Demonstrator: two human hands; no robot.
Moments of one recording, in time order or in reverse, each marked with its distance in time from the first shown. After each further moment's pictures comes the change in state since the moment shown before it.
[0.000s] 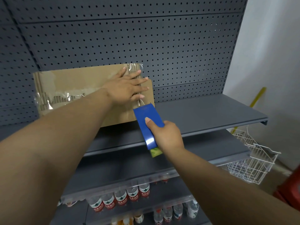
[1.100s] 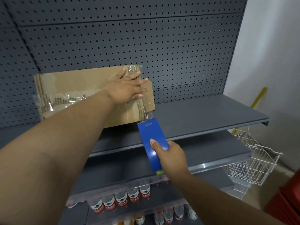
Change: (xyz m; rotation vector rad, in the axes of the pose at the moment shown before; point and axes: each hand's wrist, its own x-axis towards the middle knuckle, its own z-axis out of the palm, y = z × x) left_hand 0.006 -0.001 0.004 0.008 0.007 0.003; right_hand -0.028 0.043 -0.004 0.162 -0.033 0.067
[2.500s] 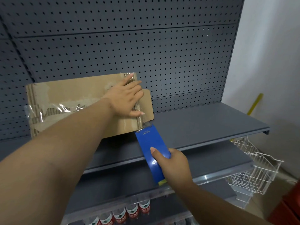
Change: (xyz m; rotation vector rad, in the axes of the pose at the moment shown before) left_hand 0.012 -0.006 0.004 0.317 0.203 0.090; right_hand 0.020 -0.005 -0.001 -0.044 0.060 -0.110
